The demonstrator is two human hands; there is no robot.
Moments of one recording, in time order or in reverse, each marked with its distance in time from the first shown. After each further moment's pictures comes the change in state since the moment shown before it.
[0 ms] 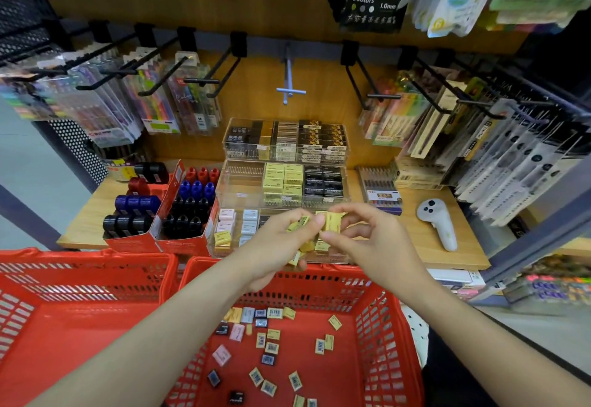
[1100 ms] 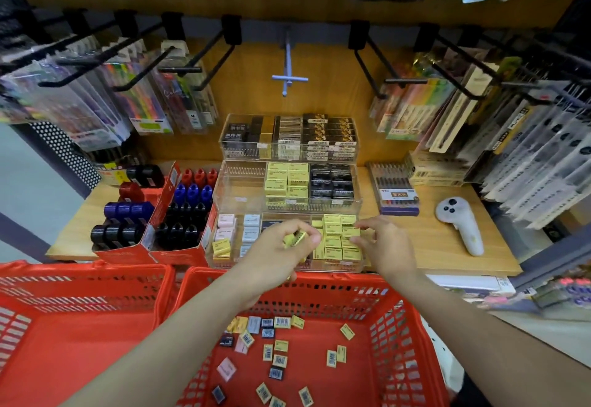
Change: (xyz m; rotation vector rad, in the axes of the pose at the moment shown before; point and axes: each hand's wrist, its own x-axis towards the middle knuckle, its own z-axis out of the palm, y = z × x) left_hand 0.032 -0.033 -0.023 0.294 0.103 0.022; right_hand 0.067 0.145 0.019 -0.551 0.173 0.120
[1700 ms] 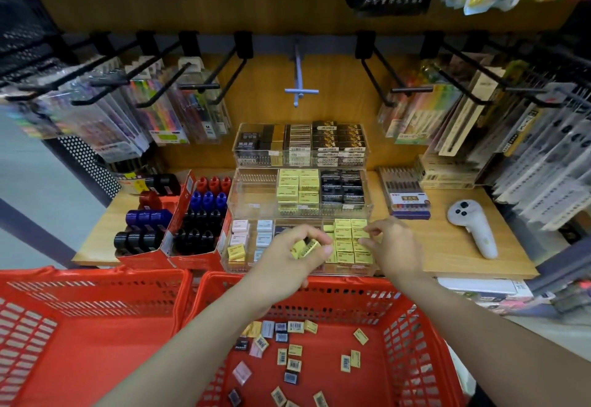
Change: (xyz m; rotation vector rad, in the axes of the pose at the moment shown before) left_hand -0.012 0.003 -0.003 0.003 0.008 0.075; right_hand 0.000 -0.014 0.000 -0.114 0.033 0.058
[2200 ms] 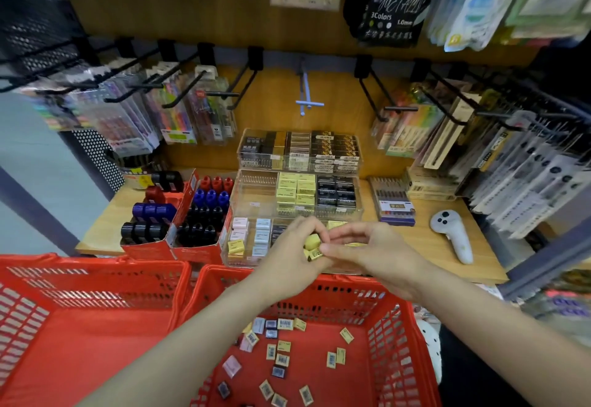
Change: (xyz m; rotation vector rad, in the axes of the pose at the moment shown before) left_hand -0.013 0.011 0.008 0.291 0.054 0.330; right_hand -0.061 -0.092 -0.108 0.906 -0.588 0.198
